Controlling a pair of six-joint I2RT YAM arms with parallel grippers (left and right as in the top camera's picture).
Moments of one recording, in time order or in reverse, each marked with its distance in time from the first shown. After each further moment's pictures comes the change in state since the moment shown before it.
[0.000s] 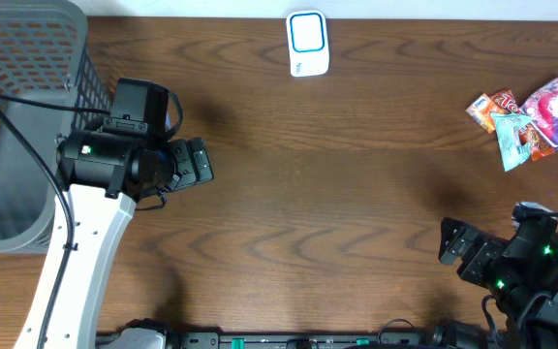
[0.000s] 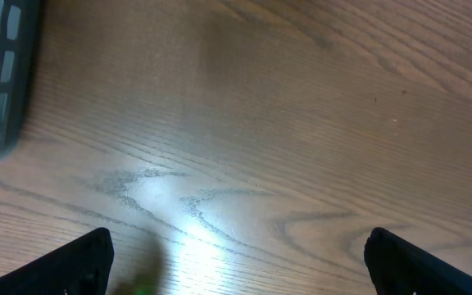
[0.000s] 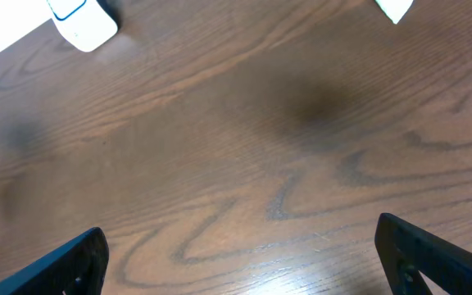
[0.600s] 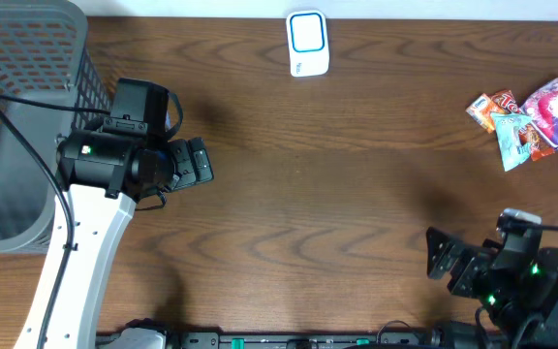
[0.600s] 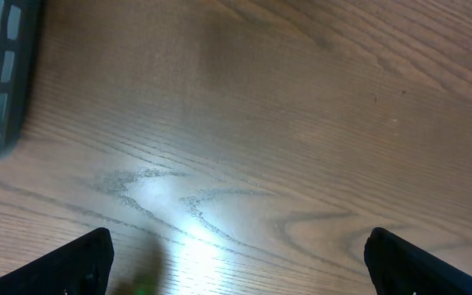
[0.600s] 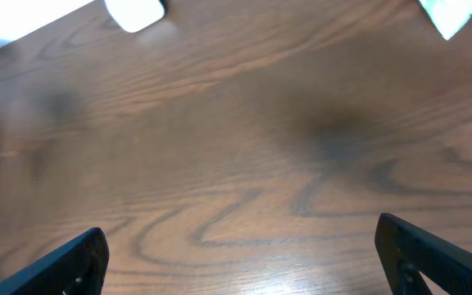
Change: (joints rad) left arm 0.000 0.000 0.000 0.000 0.000 0.000; right arm 0.156 -0.089 -0.001 -0.017 0.004 0.000
